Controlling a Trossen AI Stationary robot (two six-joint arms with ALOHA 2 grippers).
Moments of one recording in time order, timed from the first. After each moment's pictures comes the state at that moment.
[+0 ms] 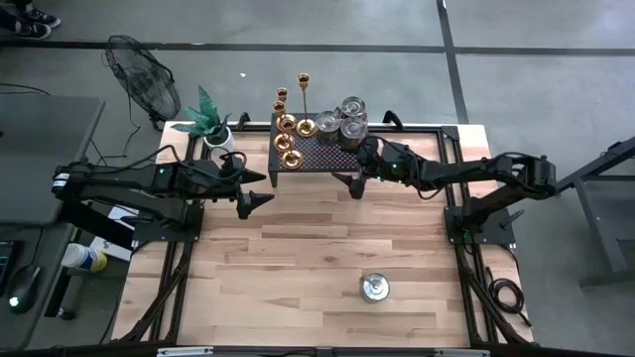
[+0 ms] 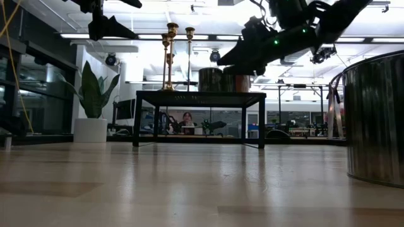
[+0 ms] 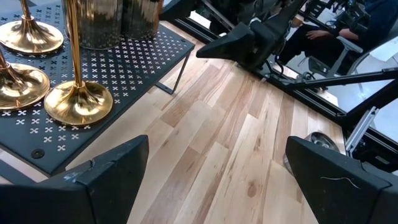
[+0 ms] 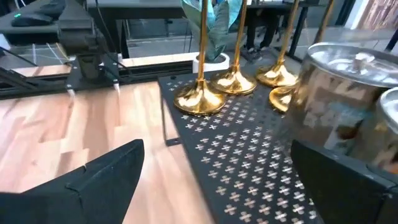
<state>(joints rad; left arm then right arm) -0.05 0.79 0.79 -0.37 -0.27 -0.53 -0.29 1.42 0.69 0.49 0.04 -0.02</state>
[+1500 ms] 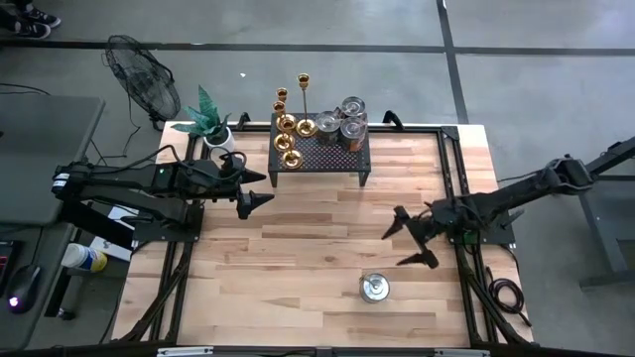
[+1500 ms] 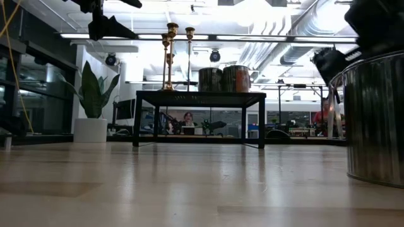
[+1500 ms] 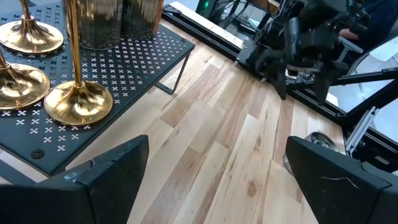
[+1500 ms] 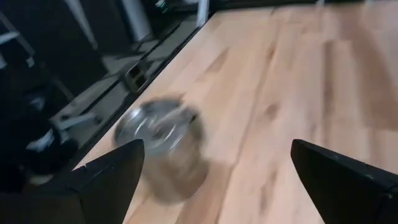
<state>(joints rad) -0.05 0.79 0.79 -0.37 -0.27 -0.53 0.24 0.77 0.19 0.24 -0.22 0.15</state>
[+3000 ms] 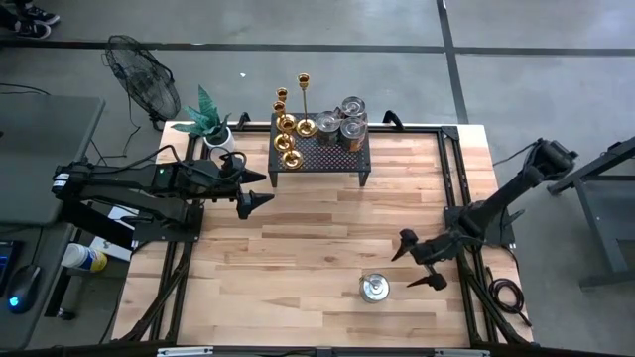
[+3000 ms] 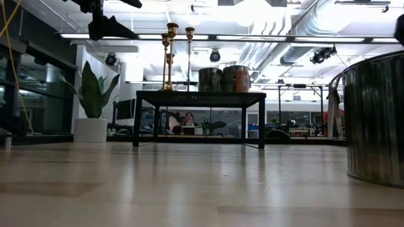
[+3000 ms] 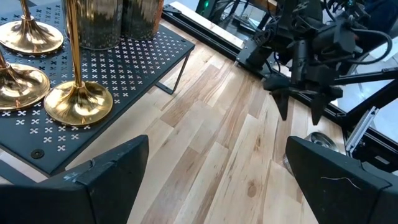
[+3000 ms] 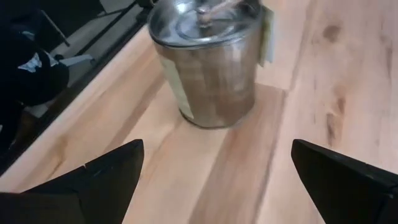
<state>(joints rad) -0.05 0.79 0.79 -0.37 -0.27 -0.53 0.65 0.97 0.14 0.26 0.07 0.26</state>
